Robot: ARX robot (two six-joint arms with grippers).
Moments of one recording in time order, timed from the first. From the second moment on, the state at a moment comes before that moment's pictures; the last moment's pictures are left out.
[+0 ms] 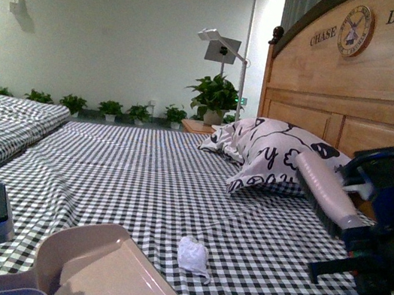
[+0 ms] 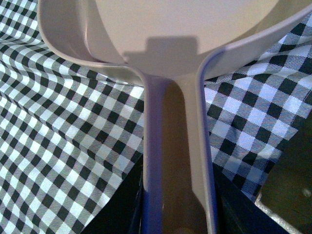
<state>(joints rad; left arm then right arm) 0.02 1.65 0.89 -0.09 0.42 0.96 0.39 1.66 0.95 0.22 0.40 -0.13</state>
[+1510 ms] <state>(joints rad) 0.02 1.65 0.89 -0.09 0.42 0.96 0.31 1.62 0.95 0.15 -0.20 -0.25</state>
